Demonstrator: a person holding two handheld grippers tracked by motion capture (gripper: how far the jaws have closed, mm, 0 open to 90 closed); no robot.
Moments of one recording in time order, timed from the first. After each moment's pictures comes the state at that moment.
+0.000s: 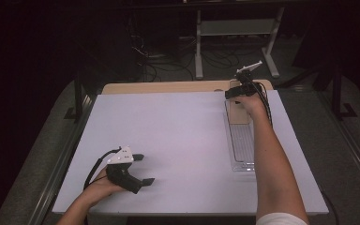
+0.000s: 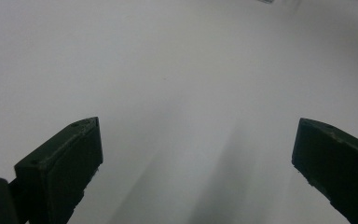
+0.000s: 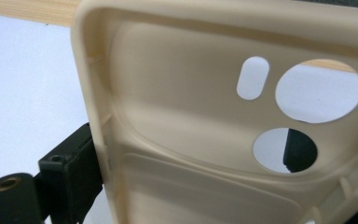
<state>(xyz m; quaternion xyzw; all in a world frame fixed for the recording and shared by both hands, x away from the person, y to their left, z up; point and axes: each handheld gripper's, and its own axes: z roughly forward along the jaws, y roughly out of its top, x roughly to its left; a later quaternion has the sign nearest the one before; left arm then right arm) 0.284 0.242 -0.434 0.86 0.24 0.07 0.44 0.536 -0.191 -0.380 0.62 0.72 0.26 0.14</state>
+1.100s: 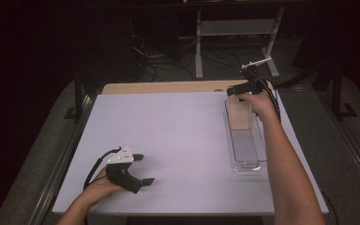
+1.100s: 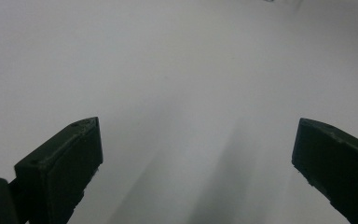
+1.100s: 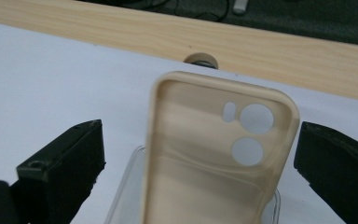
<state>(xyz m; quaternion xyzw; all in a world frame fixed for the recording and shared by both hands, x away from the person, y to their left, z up) 0.285 0.244 -0.432 0.87 0.23 0.07 0.44 0.509 -0.199 -0.346 0.59 0.73 0.31 0.15</state>
